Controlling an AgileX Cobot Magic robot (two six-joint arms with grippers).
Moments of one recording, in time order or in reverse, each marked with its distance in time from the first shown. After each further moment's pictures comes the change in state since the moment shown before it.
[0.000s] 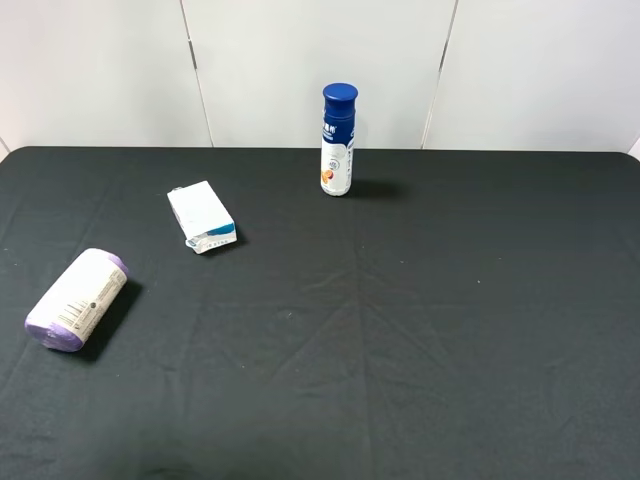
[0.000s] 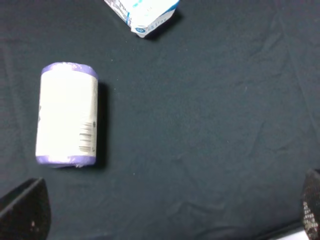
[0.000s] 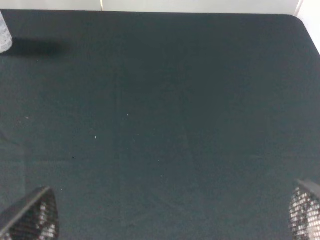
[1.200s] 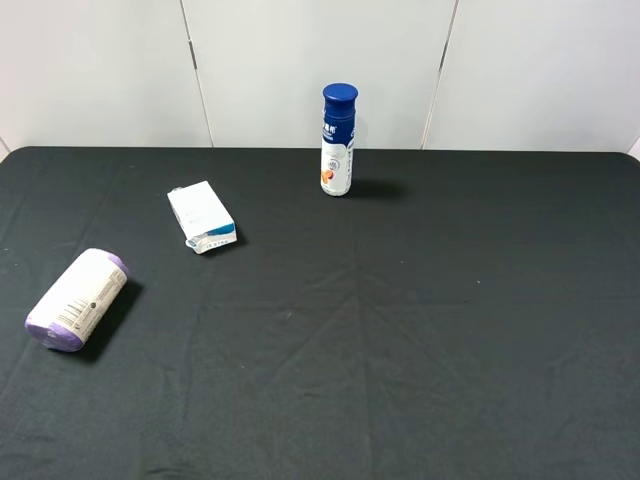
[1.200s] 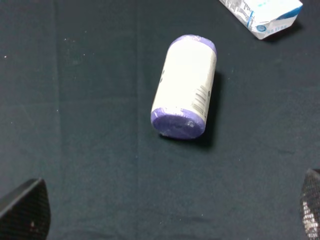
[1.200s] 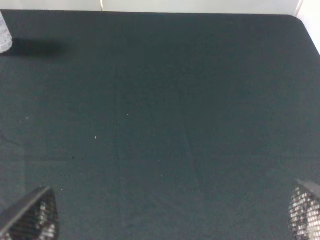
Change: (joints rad) left arm 0.000 -0.721 0.357 0.316 0.048 -0.165; right arm 0.000 0.000 0.000 0.000 0.000 0.000
